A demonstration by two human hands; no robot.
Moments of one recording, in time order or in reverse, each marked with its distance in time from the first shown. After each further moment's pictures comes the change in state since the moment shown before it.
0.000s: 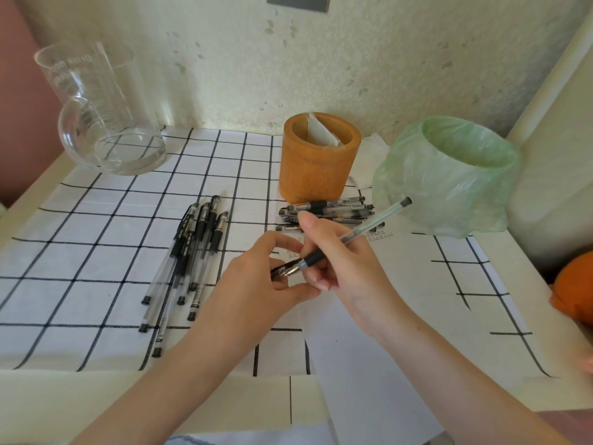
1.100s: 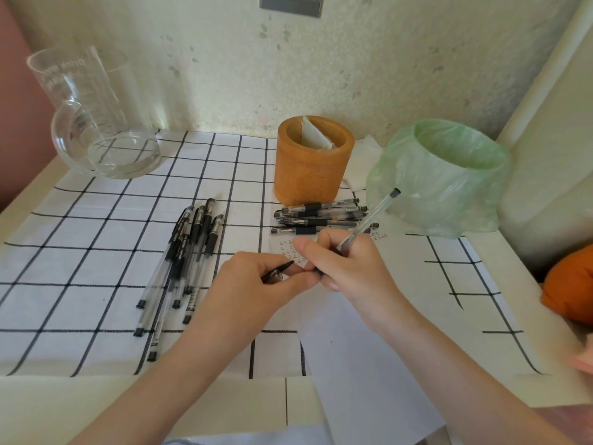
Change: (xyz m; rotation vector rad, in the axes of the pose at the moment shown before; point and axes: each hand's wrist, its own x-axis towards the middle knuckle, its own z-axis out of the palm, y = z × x) left_hand -0.002 0.009 -0.005 -0.092 -0.075 0.002; right_hand 0.001 0.004 -0.014 -0.113 0.049 -0.004
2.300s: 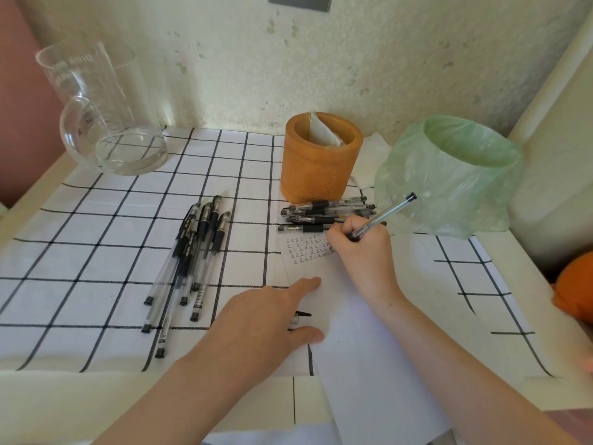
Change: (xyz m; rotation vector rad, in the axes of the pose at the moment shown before) left_hand -0.003 -0.028 0.015 0.844 -0.247 0.085; right_hand 0.043 0.051 -0.021 -0.366 0.384 -0.297
